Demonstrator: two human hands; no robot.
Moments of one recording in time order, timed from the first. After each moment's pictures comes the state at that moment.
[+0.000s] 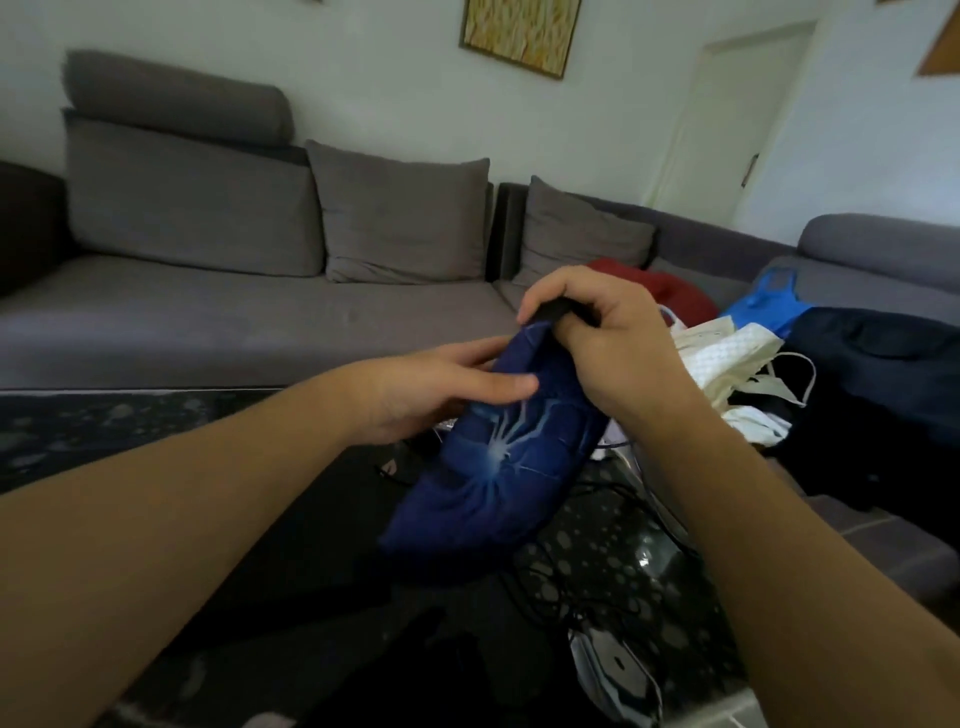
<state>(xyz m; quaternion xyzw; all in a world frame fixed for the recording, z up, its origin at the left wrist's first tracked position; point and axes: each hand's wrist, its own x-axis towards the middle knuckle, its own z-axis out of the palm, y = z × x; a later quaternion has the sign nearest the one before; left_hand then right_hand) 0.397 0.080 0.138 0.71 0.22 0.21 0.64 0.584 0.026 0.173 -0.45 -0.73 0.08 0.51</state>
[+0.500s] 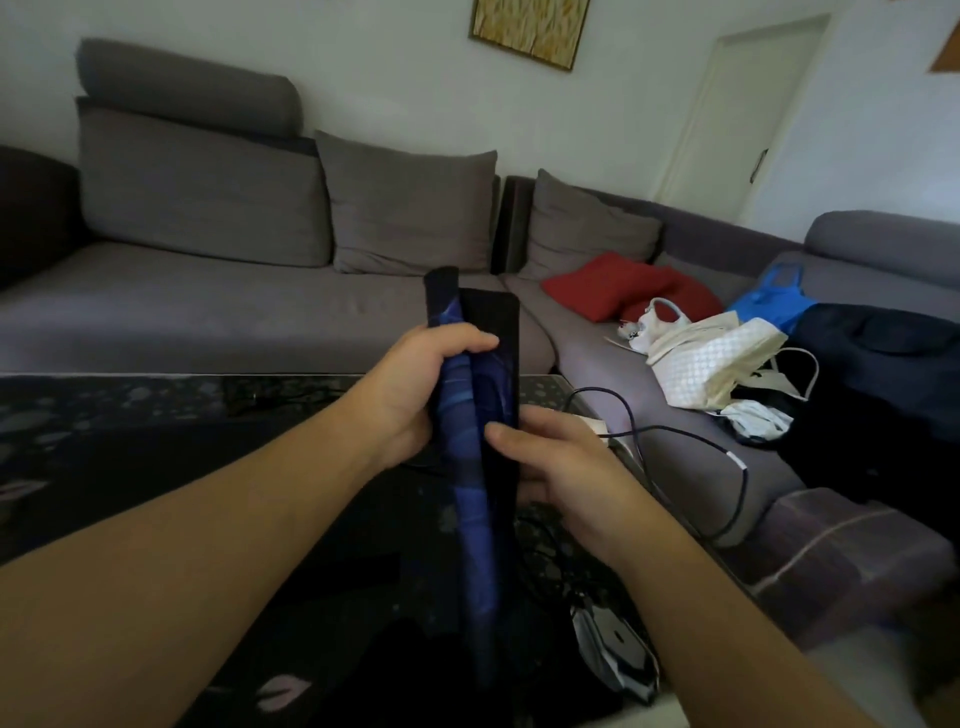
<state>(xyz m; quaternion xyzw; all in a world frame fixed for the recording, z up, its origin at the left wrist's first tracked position) 0.394 0.049 0.128 0.45 0.29 0.42 0.73 0.552 -0.023 0.089 -0.54 -0.53 0.47 0.46</state>
